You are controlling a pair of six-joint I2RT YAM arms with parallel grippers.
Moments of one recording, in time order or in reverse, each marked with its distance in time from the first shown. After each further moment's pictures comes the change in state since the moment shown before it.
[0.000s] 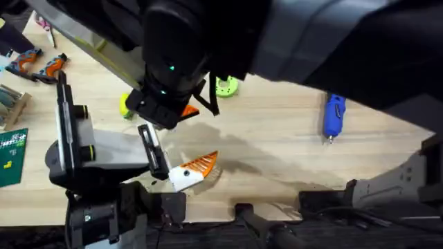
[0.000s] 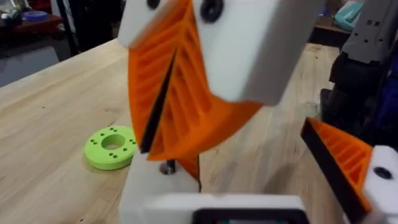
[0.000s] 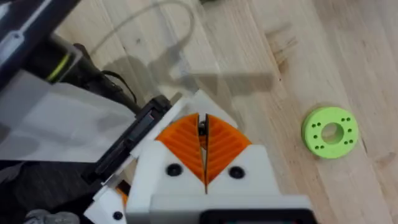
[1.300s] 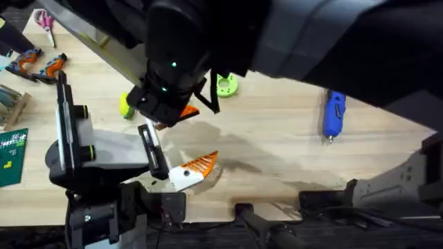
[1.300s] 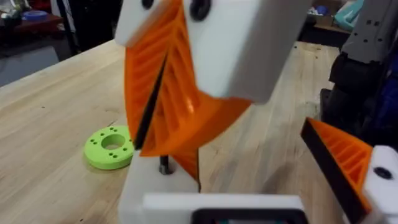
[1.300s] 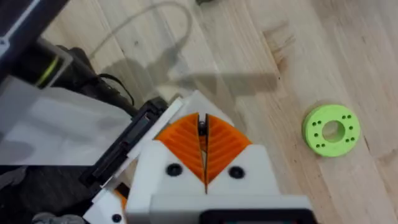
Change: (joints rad) left arm 0.000 0.000 0.000 0.000 0.000 -0.001; right arm -0.011 0.000 -0.004 0.006 -0.001 0.018
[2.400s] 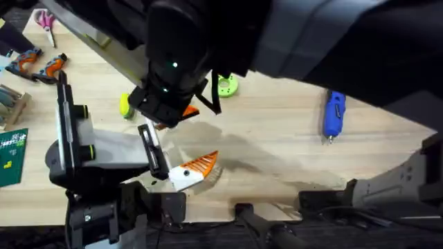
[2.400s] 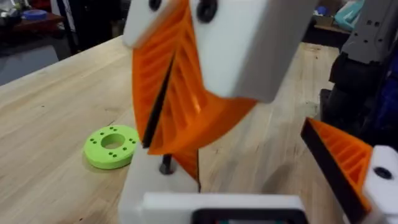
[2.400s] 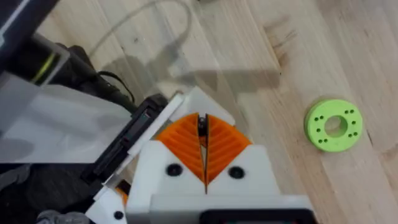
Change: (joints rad) left arm 0.000 0.000 0.000 0.000 0.000 -0.004; right arm 0.000 0.000 0.000 -0.016 0.000 0.016
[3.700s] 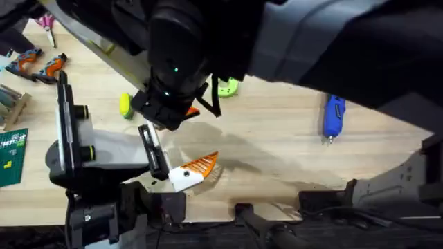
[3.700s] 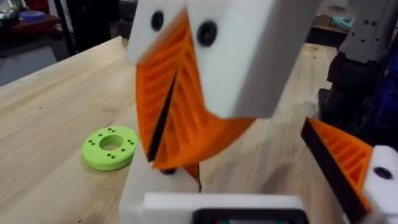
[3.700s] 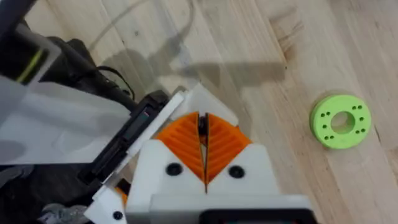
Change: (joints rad) left arm 0.000 0.000 0.000 -0.002 0.004 0.004; right arm 0.000 0.000 -0.025 0.008 -0.016 0.006
